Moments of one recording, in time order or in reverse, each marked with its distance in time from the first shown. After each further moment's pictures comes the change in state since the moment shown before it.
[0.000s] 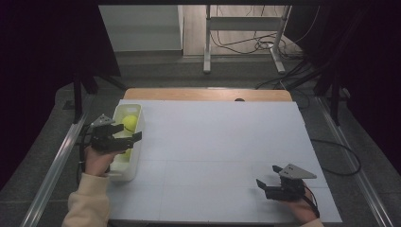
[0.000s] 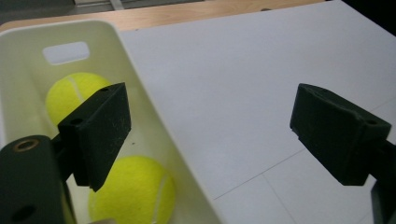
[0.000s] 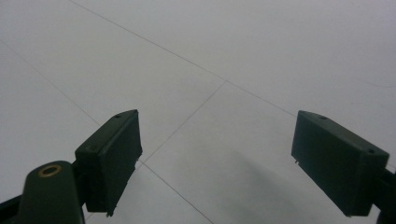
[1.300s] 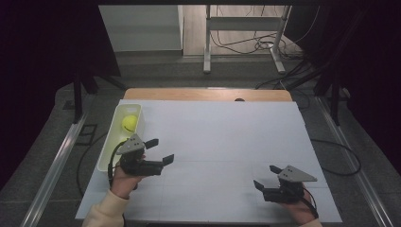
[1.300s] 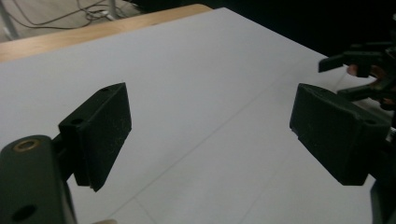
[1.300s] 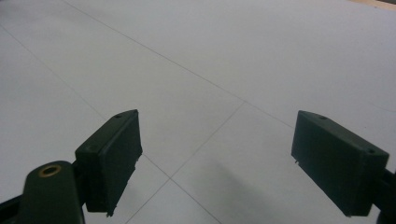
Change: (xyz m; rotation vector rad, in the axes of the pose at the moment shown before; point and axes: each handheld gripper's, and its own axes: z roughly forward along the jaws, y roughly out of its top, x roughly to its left) left arm -0.096 -0.031 0.017 -0.094 -0.276 0.188; right arm 0.014 0.007 -0.007 -0.052 0.027 -0.025
